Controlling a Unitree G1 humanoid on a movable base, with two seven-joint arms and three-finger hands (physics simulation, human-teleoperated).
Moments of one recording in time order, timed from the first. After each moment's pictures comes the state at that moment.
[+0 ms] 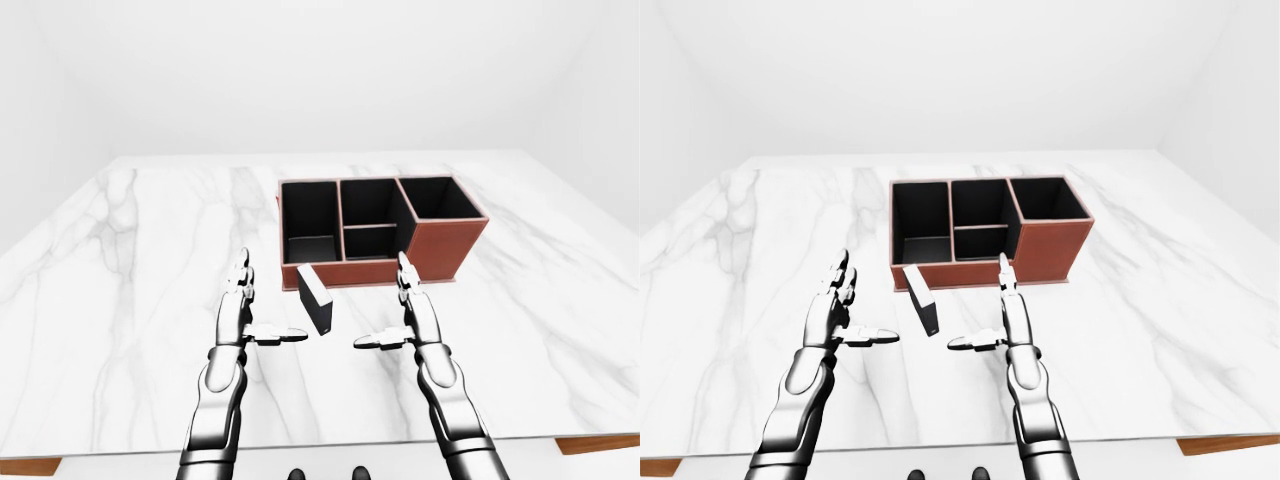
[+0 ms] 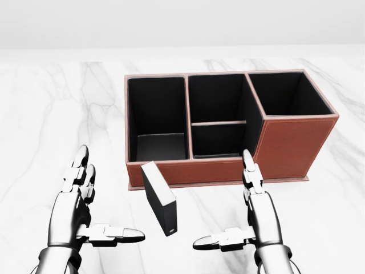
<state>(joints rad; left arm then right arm) -0.01 0.02 0.03 0.03 0.01 -0.03 -0.04 -0.02 -0.01 0.02 0.13 -0.15 -0.09 -0.01</state>
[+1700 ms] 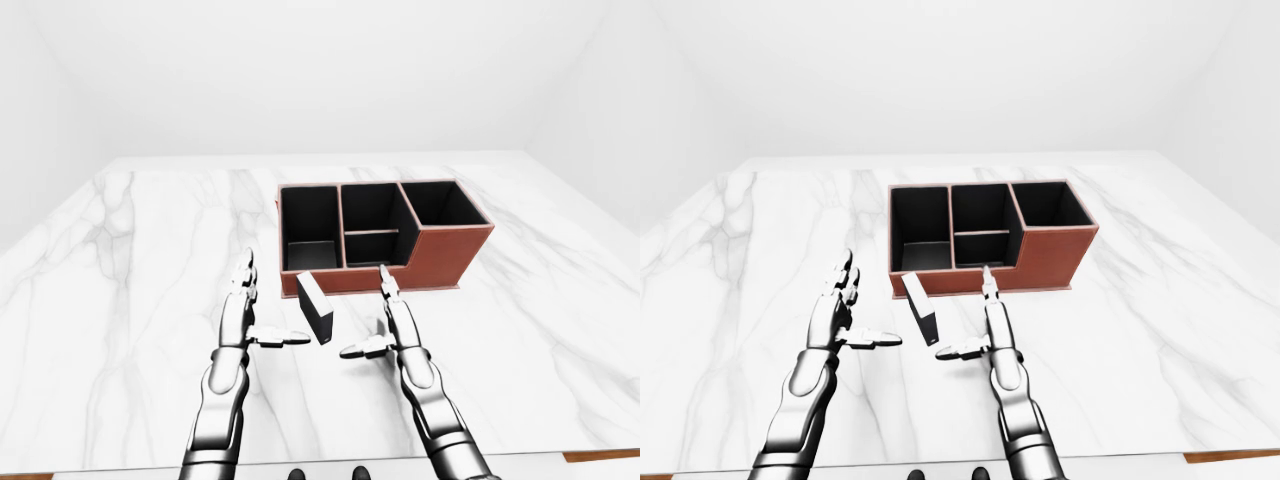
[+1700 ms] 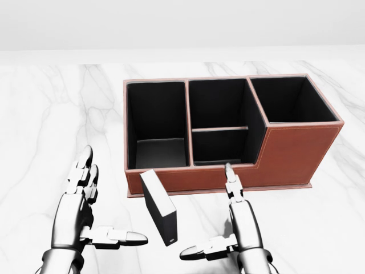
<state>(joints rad) -0.01 0.02 0.02 0.06 0.04 -0.09 -0.05 -0.05 0.03 0.08 0.28 -0.22 -0.09 -0.06</state>
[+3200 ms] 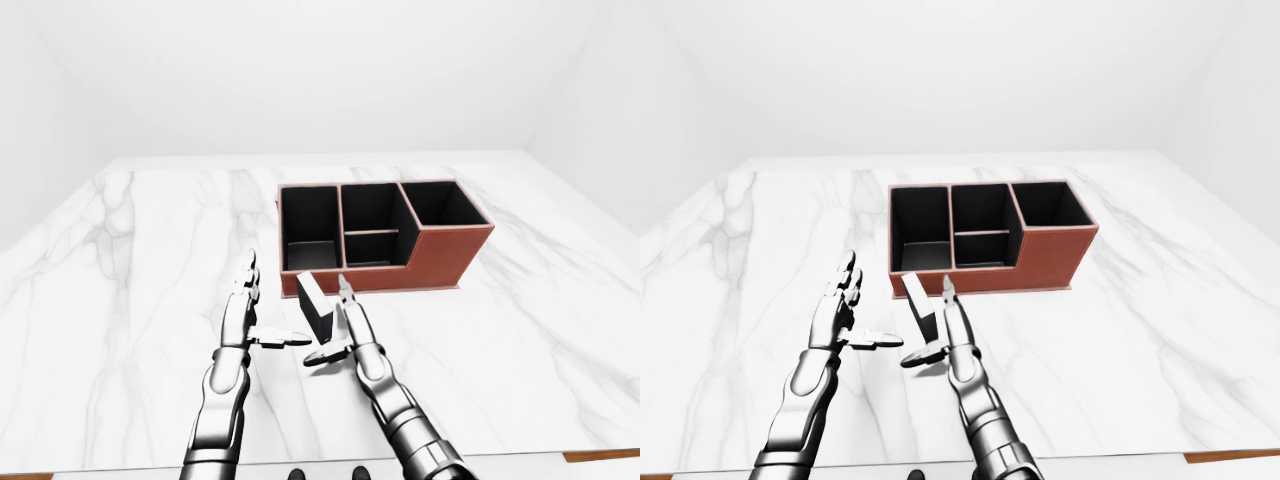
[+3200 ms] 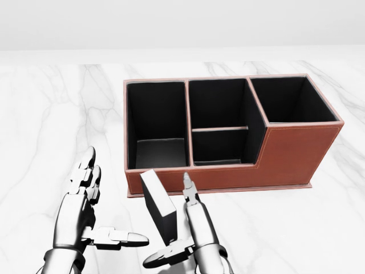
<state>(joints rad) -0.01 0.02 0.01 0.07 0.04 -0.09 -0.06 -0.23 0.15 0.17 0.62 -0.33 -0.09 -0.16</state>
